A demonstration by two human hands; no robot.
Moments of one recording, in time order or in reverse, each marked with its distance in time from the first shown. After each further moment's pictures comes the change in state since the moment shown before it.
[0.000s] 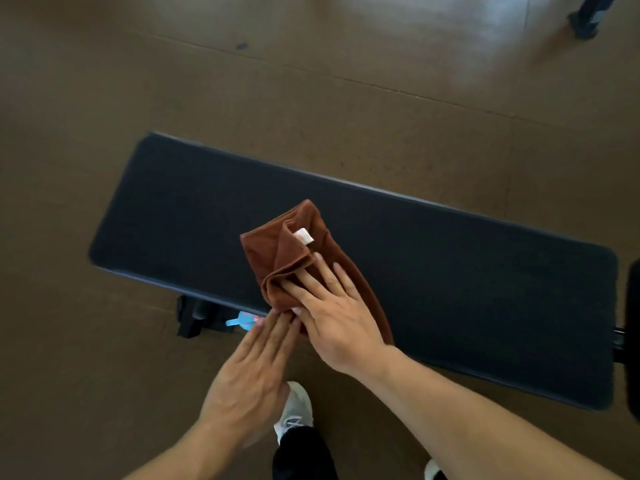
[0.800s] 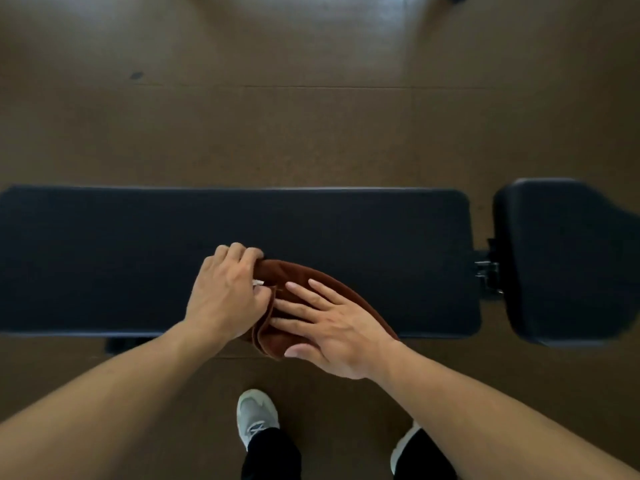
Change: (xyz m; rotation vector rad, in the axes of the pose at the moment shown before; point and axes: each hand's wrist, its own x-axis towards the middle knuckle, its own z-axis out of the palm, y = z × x) left_hand 0.160 0.084 -0.079 -0.126 0.027 -0.148; right_hand -0.133 0.117 -0.038 -0.075 -0.142 -0.134
